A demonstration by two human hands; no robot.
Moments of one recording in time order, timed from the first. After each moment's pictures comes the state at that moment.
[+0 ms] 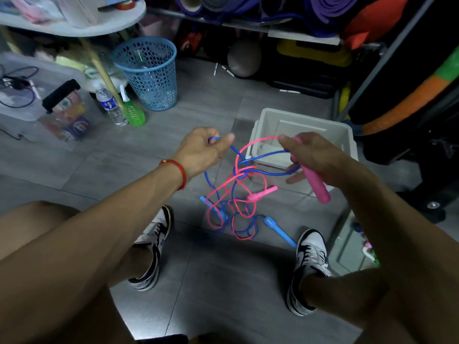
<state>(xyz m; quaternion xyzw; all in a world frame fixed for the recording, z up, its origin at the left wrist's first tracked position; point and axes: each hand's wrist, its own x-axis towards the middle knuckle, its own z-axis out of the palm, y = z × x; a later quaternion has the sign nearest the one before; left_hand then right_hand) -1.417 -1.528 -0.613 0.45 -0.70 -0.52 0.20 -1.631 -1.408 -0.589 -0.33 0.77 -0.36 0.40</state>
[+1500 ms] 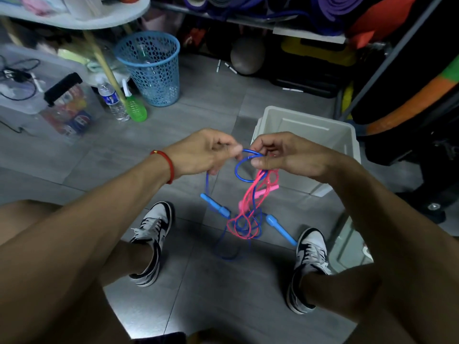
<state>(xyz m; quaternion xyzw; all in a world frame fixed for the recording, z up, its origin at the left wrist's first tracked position) -1.392 -1.527 -0.593 0.29 -0.80 -0.52 0.08 -1.605 -1.423 -0.584 -0.59 0.57 -0.28 0.49</state>
